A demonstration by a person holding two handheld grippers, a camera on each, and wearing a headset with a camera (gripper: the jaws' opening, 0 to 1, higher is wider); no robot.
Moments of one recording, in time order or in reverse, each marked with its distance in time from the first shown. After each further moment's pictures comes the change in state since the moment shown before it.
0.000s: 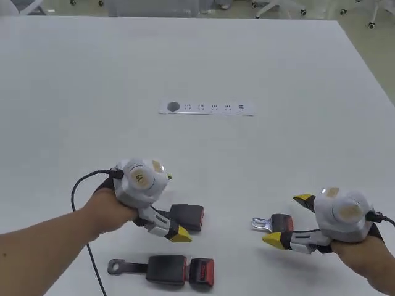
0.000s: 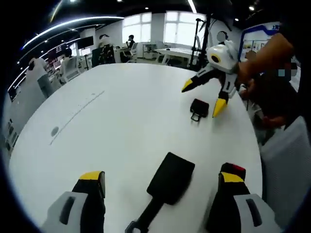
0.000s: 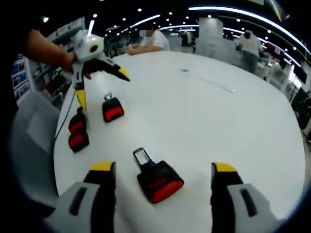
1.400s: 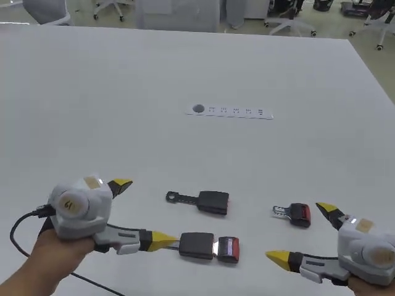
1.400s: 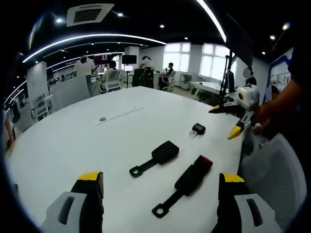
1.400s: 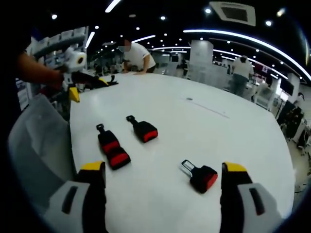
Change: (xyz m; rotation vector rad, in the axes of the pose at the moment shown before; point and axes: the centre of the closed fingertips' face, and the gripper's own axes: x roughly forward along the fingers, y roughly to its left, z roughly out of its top) left arm -0.159 -0.050 -0.047 -0.206 -0.249 0.226; right arm -0.057 0.100 0.025 -0.054 -0.188 -0.109
